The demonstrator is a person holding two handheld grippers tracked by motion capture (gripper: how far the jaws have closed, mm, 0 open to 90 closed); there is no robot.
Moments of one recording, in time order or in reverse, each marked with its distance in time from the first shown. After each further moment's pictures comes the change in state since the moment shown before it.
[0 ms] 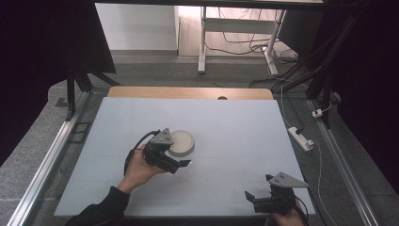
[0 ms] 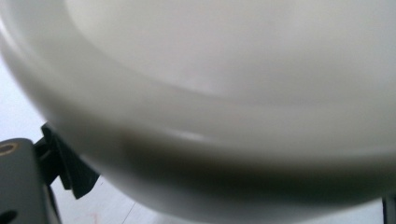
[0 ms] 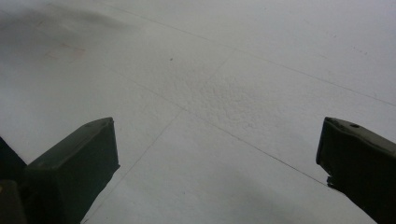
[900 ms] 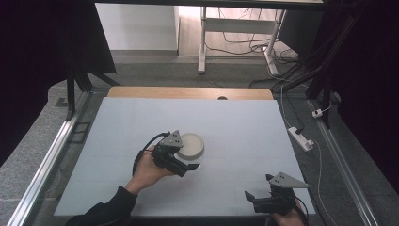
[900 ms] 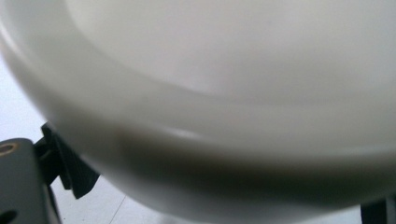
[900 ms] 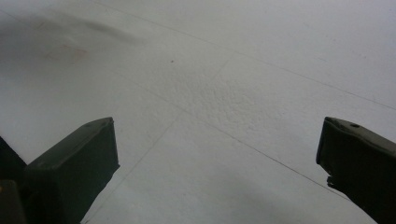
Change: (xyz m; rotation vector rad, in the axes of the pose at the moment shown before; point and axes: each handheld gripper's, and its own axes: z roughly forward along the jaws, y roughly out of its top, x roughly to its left) left arm -0.013 0.010 0.013 -0.008 -0.056 0.021; right arm 0.001 0.001 -0.001 -0.009 0.002 -0.007
